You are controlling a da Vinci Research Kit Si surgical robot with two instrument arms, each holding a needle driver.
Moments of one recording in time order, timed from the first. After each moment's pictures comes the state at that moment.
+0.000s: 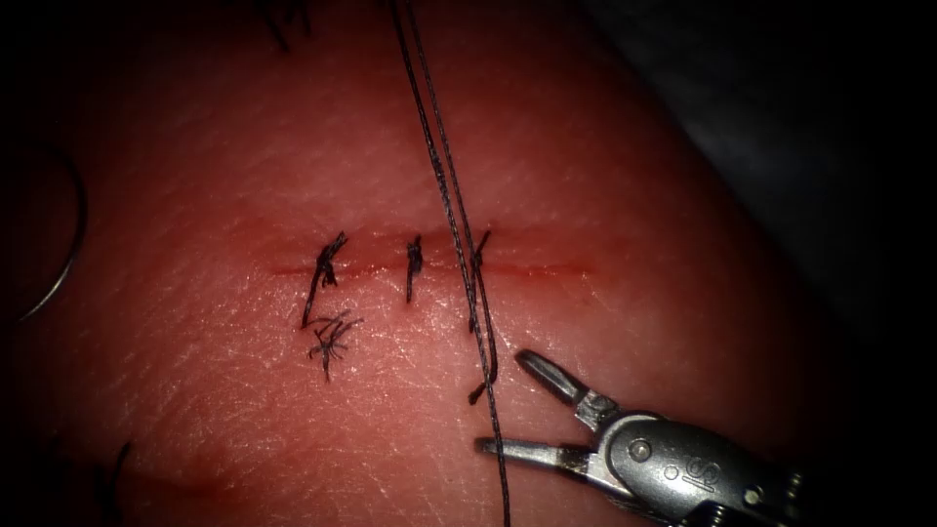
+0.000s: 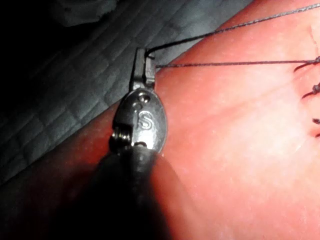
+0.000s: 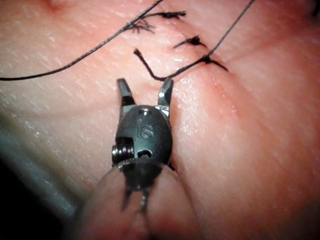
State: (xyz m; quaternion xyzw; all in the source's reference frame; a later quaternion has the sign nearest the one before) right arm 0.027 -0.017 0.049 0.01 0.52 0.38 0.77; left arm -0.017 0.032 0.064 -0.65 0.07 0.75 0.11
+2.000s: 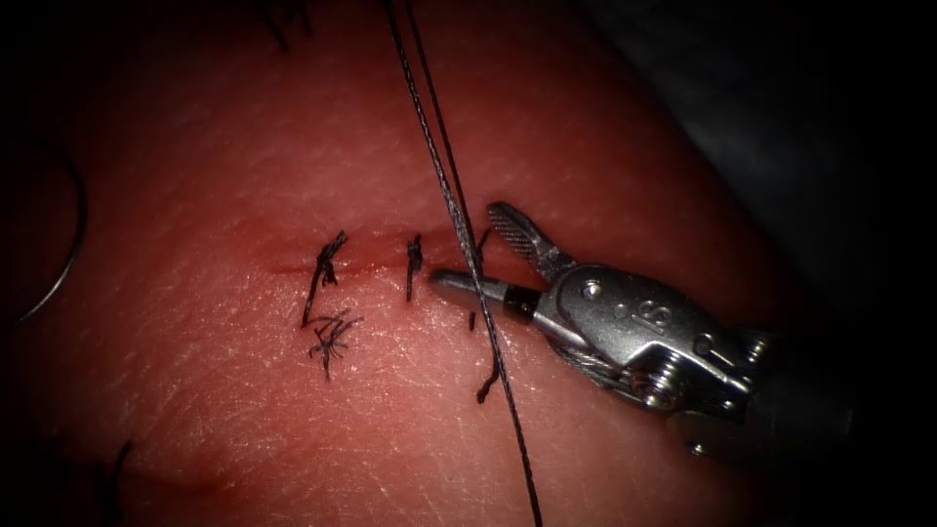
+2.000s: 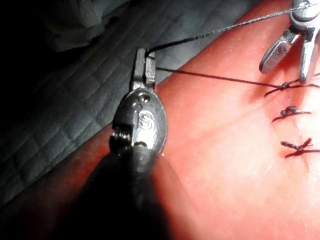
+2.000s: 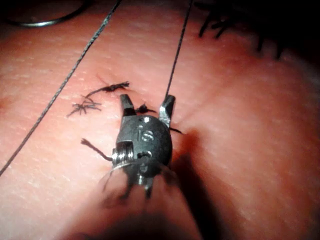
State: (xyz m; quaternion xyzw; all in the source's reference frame) right arm 0.033 -0.006 0.050 -0.01 0.45 0.49 0.75; left arm -0.018 0.030 0.057 -0.66 0.07 0.75 0.10
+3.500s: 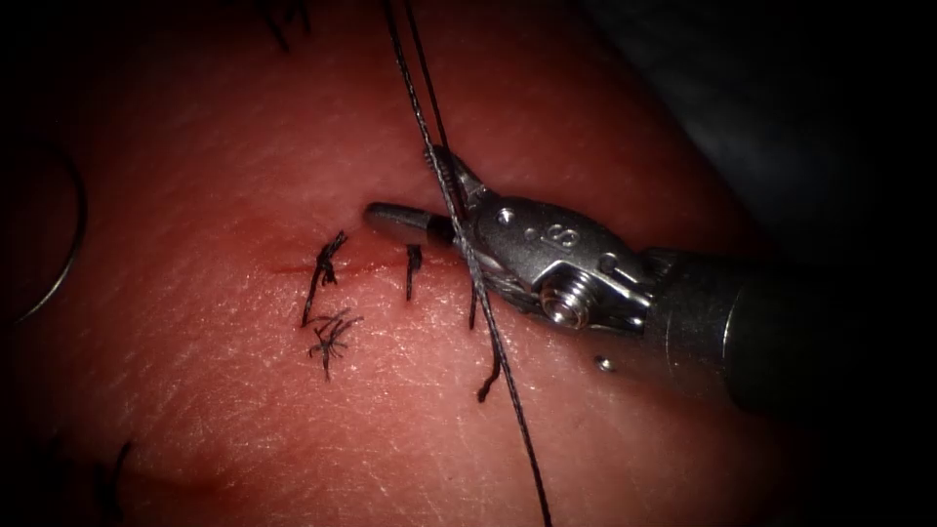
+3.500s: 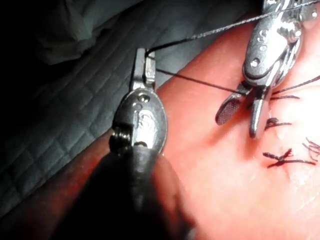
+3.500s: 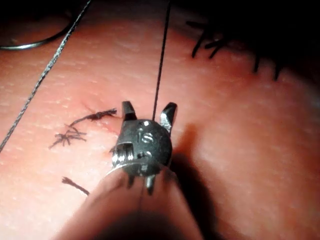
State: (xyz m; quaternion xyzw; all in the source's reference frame) right arm 0.037 -0.004 0.054 -0.02 0.43 0.49 0.76; left arm -0.019 0.028 0.053 -0.66 0.07 0.74 0.09
